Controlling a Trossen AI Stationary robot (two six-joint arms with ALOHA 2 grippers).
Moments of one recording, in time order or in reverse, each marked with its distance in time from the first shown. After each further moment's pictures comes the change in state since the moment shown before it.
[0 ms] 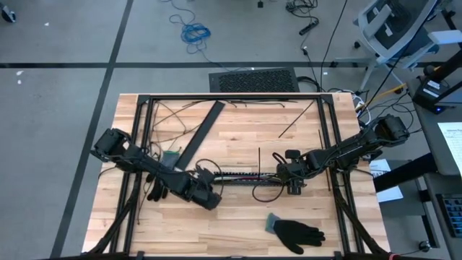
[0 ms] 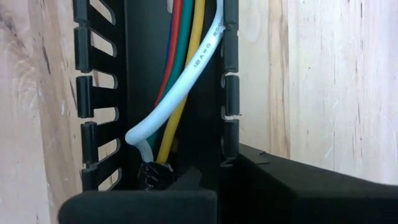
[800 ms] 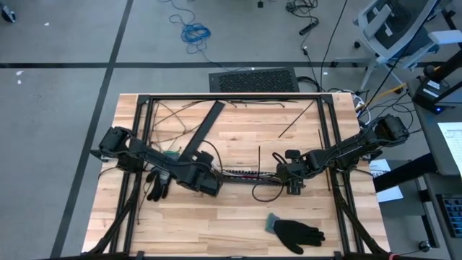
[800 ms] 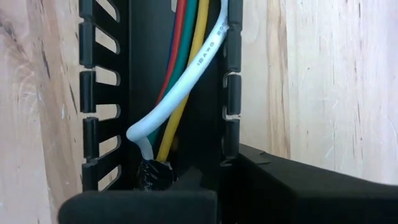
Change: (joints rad) left arm 0.117 0.028 0.100 -0.346 -0.358 -0.028; right arm 0.000 0.000 0.000 0.003 0.004 0.013
